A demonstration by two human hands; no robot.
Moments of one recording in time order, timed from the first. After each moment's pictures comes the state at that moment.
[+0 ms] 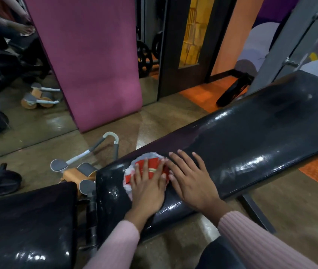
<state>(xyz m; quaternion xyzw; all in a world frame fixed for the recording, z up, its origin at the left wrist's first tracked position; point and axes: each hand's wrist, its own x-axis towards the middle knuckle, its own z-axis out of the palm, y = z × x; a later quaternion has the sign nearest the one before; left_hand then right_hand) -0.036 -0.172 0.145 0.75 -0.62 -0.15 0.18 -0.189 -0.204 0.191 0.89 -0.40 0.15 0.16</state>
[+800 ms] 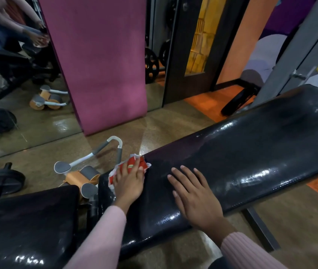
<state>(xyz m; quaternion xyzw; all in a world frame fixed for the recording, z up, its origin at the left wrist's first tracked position) 0.027 -0.208 0.137 0.81 -0.49 -0.23 0.22 -0.191 -0.194 0.183 0.90 -0.37 0.16 0.16</state>
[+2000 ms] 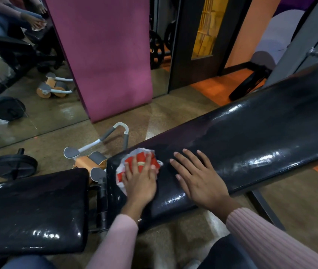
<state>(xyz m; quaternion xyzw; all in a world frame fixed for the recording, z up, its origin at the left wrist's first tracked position) -0.003 -0.159 0.140 0.82 -0.50 -0.21 0.21 -0.188 -0.195 0.182 0.91 -0.35 0.12 0.18</state>
